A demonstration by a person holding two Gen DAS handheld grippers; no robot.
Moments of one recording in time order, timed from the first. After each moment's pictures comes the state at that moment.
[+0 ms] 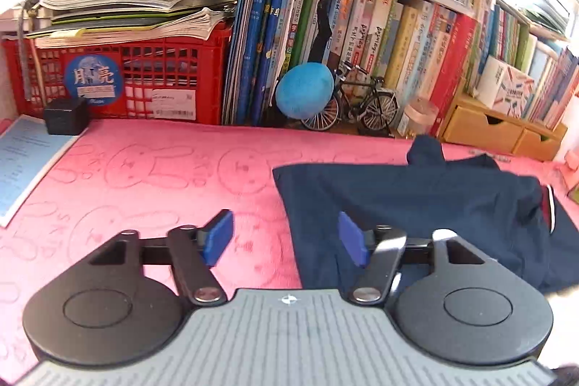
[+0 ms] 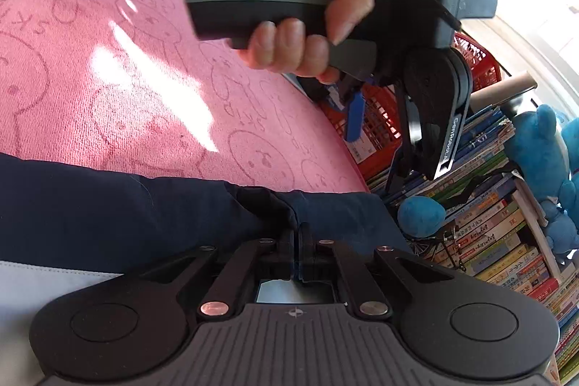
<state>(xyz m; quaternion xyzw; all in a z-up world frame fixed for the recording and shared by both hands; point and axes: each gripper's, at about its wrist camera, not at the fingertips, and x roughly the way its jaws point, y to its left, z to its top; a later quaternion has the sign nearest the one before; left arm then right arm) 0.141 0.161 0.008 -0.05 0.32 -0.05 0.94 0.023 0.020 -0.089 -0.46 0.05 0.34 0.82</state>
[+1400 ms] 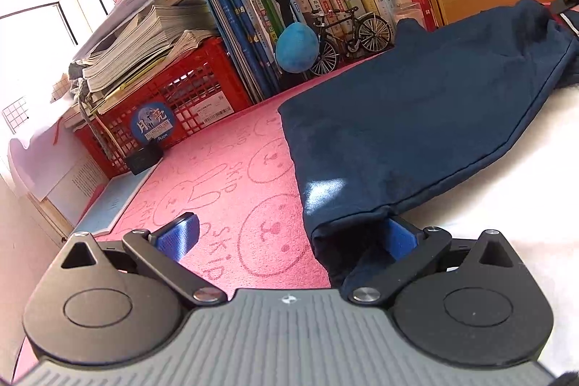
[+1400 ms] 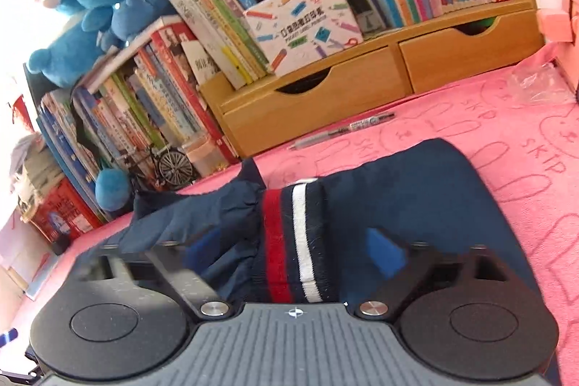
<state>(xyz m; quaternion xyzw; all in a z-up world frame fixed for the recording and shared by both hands) 0.048 0.084 -0.042 0.21 0.28 0.06 0.94 0.180 -0.333 -0.043 0.20 0.31 0.07 0.93</state>
